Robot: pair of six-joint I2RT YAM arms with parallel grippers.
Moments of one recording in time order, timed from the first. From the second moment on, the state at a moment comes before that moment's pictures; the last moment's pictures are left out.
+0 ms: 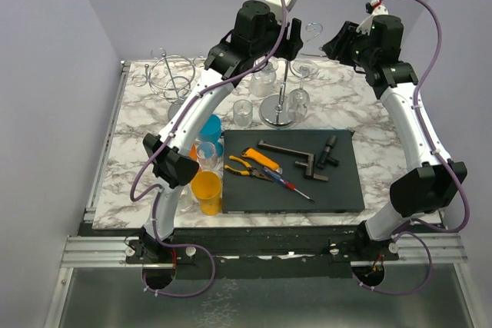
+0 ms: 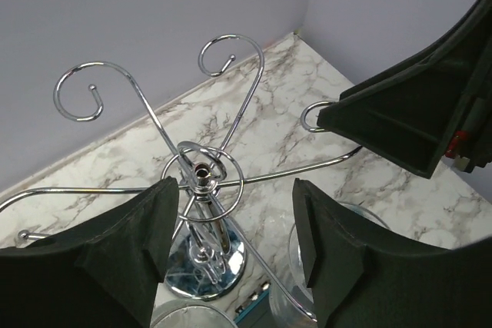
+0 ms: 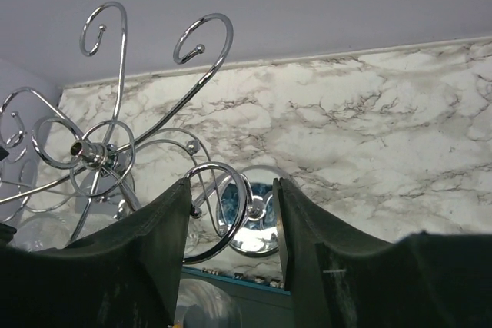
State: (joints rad) left arm -0.64 2.12 2.53 -0.59 0.08 -0.12; right arm 0.14 1.62 1.73 -0.42 -0.14 0.34
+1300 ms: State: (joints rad) left arm -0.63 2.19 2.56 -0.56 0.15 -0.13; right arm 0.12 1.38 1.40 -0.21 -0.17 0.50
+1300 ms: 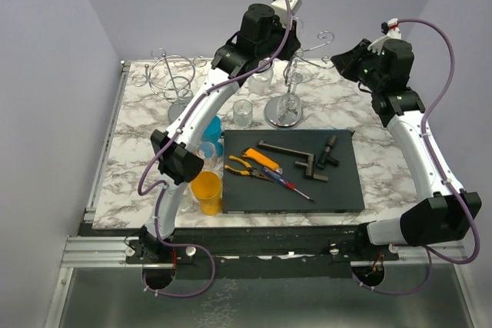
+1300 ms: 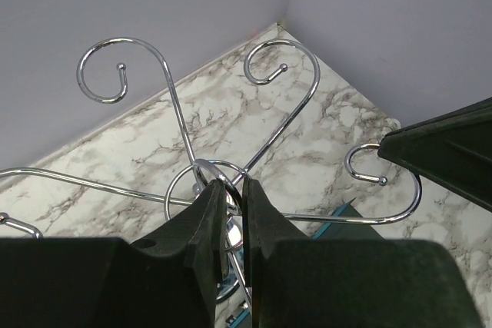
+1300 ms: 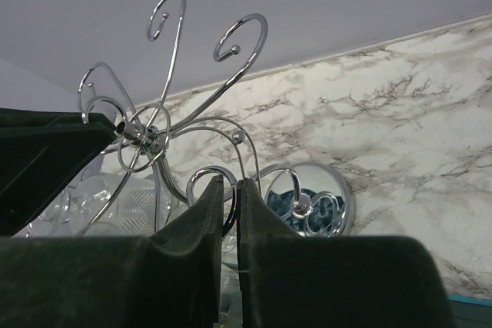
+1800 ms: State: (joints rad) left arm -0.63 2.21 2.59 -0.55 0.19 -0.10; right arm 0.12 1.27 1.28 -0.18 -0.22 0.60
